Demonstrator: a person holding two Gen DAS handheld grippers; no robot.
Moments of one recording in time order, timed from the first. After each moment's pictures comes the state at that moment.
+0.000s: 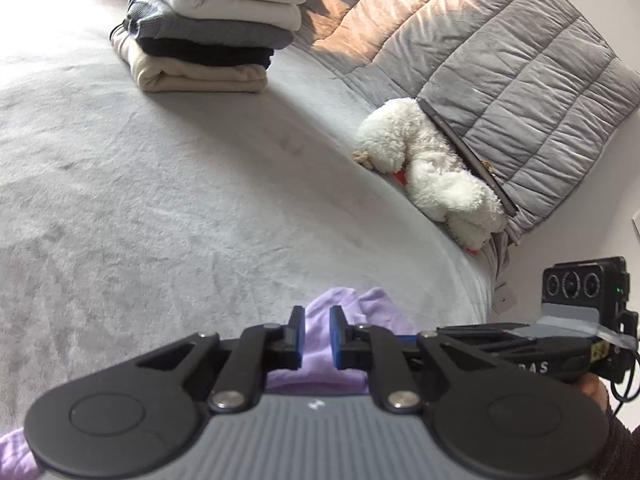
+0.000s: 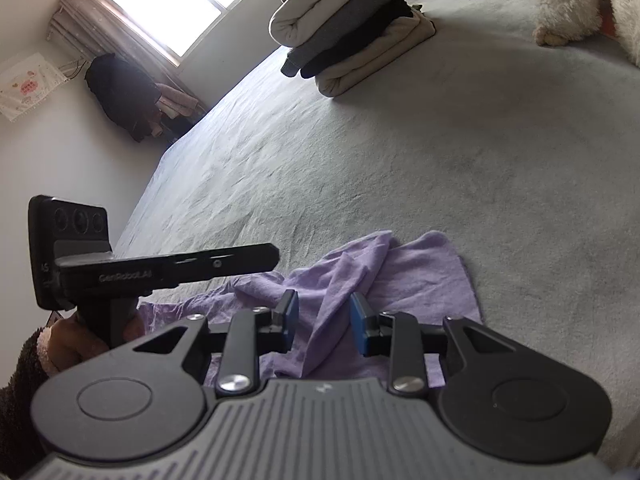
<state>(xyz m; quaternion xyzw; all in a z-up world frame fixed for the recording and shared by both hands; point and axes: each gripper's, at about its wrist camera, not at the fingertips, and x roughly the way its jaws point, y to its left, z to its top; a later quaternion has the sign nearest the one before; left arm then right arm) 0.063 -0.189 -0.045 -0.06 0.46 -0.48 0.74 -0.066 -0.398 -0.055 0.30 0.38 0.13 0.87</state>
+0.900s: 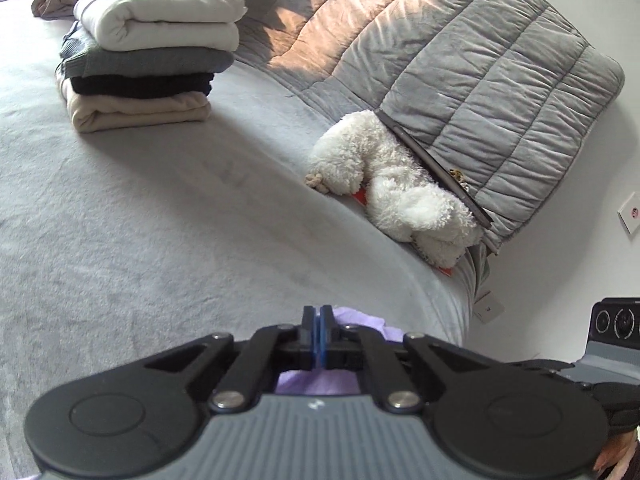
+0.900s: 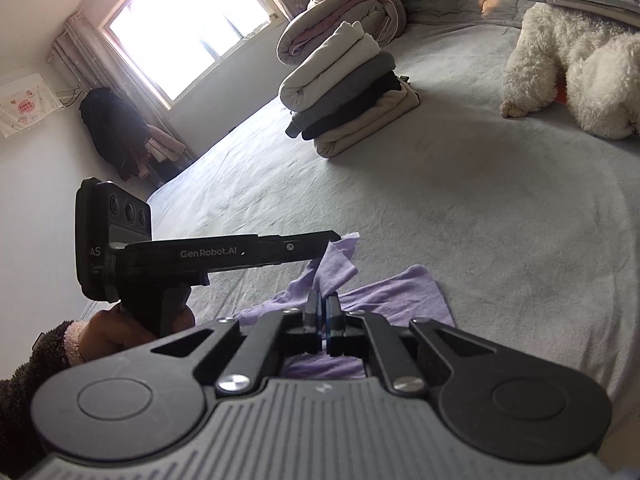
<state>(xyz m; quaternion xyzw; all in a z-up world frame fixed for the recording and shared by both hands) 0.041 -0.238 -0.015 -0.05 0.41 -0.52 0.75 -0.117 -0.397 -0.008 0.29 0.30 0.07 0.90</state>
